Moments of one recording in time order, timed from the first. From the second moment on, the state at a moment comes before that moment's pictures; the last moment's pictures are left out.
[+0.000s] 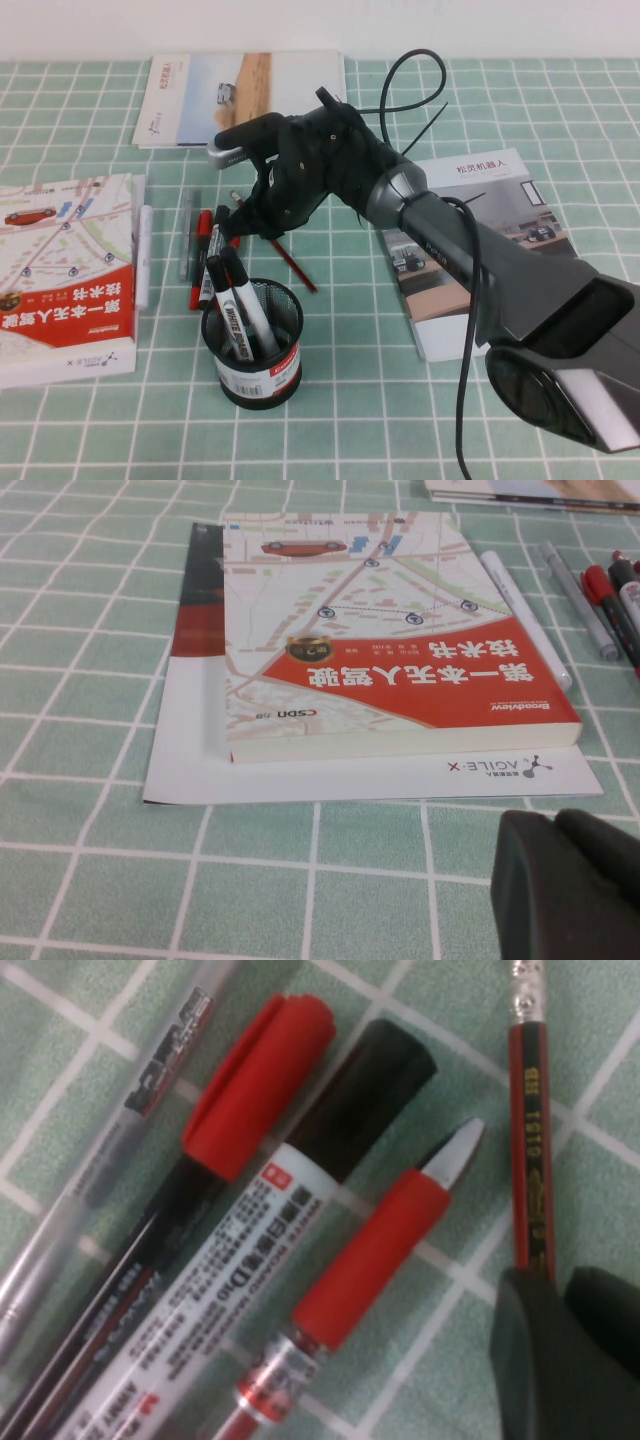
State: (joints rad) right arm 0.70 2.63 -2.56 0.00 1.03 0.08; left arm 0.01 -0.01 0.02 -0.04 0.38 0.01
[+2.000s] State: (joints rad) right arm 0.85 1.58 -0.69 -0.15 -1.06 0.16; left arm 0.01 -0.01 0.02 -0.04 0.38 0.01
